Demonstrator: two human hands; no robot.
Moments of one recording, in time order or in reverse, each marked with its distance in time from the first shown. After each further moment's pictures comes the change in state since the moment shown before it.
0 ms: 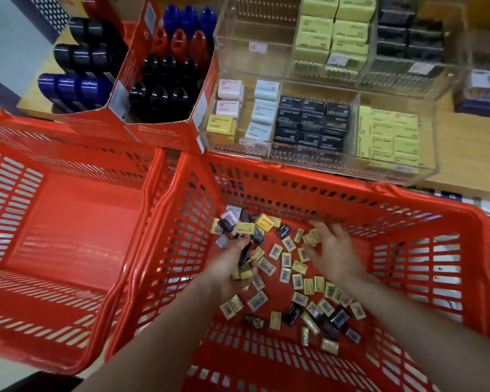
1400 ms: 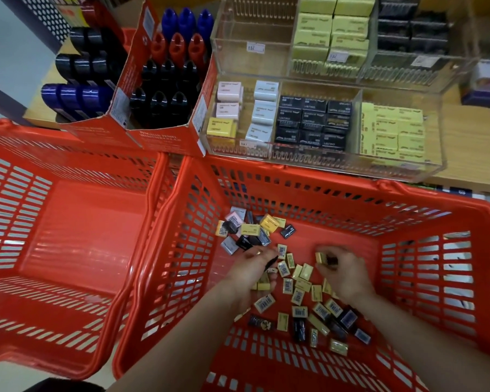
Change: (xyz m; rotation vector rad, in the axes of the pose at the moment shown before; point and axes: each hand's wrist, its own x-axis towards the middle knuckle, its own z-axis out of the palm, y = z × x) left_hand -0.012 -0.015 0.018 0.322 -0.045 0.090; right_hand -0.017 0.020 0.027 0.324 -0.011 0.116
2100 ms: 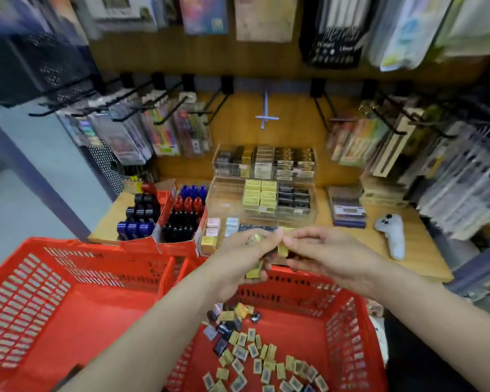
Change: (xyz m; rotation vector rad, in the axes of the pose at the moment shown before) left_hand -0.253 0.132 0.065 0.337 -0.335 0.665; right_hand -0.157 -0.201 -0.267 0.919 -0.272 -0.141
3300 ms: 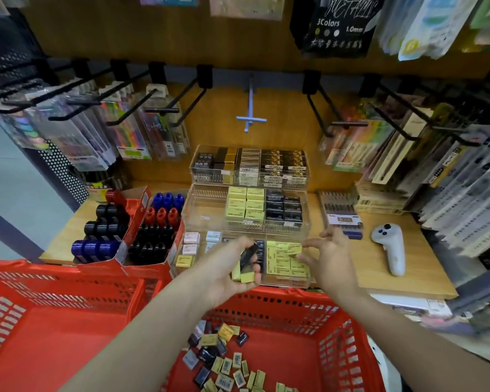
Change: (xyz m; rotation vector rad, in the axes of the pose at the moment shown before) left_hand 0.073 0.006 -0.010 -0.399 0.186 -0.280; right_hand 0.119 0.067 -0.079 -1.134 0.692 -0.375
